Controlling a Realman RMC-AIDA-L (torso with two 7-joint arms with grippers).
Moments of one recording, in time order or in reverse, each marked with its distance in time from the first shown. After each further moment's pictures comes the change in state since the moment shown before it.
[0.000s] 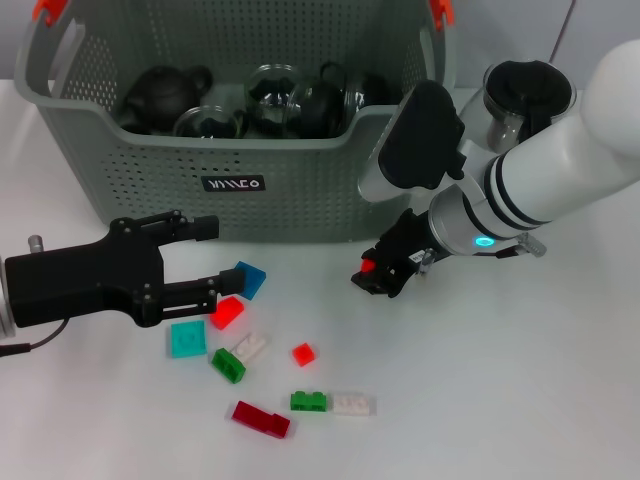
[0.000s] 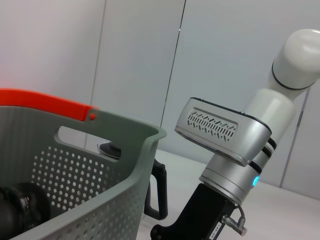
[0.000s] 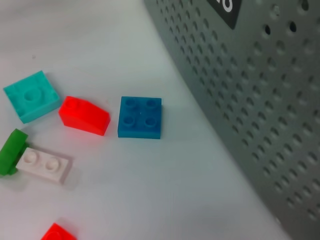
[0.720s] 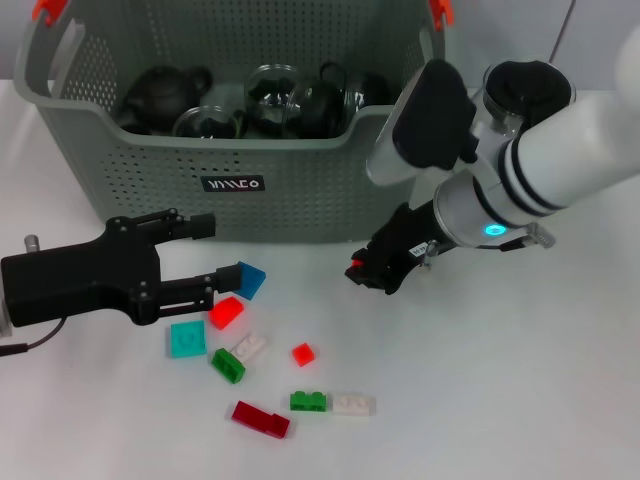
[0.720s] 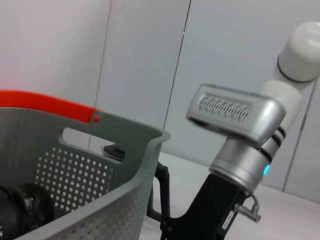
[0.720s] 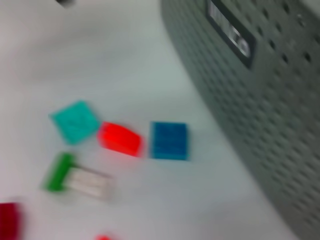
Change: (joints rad) left arm 0.000 0.000 -0.014 0.002 0.001 0.005 -0.006; right arm -0.050 -0.015 0.059 -0.137 -0.004 -0.138 -0.004
